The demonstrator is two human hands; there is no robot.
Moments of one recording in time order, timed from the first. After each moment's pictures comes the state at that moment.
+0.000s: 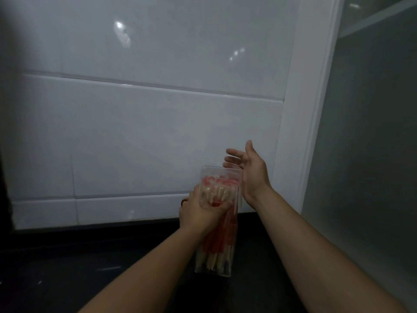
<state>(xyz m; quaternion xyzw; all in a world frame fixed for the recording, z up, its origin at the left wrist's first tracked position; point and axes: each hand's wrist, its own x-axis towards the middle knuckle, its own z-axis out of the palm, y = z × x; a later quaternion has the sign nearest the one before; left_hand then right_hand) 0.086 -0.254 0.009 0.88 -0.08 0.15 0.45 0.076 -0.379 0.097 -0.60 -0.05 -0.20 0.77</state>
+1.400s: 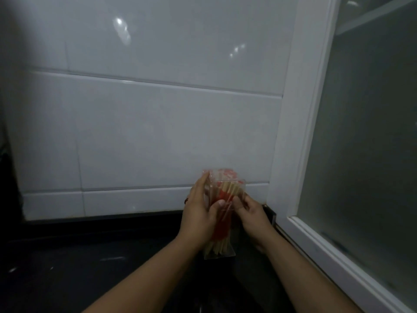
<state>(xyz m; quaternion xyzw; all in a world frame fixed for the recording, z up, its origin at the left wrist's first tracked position) 0.042 -0.236 -0.006 0.76 -0.24 0.22 0.57 0.036 -0.391 -0.011 -0.74 -0.08 -0.16 0.64</state>
